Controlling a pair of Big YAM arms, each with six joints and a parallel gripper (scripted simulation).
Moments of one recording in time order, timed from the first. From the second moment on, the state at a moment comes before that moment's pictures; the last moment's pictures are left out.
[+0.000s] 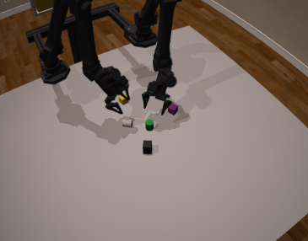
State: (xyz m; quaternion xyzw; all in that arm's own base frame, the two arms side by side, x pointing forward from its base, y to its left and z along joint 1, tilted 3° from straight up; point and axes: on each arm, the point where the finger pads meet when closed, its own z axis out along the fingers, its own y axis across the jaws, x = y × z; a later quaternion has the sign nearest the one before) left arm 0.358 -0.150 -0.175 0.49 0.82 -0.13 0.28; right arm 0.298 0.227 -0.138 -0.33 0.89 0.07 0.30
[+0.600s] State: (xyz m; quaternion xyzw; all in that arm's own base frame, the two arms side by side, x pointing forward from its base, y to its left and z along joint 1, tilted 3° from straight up) left arm 0.365 -0.178 -0.176 0.57 0.77 -0.16 0.25; right arm 0.298 0.227 -0.138 -0.33 0.89 0.07 0.30
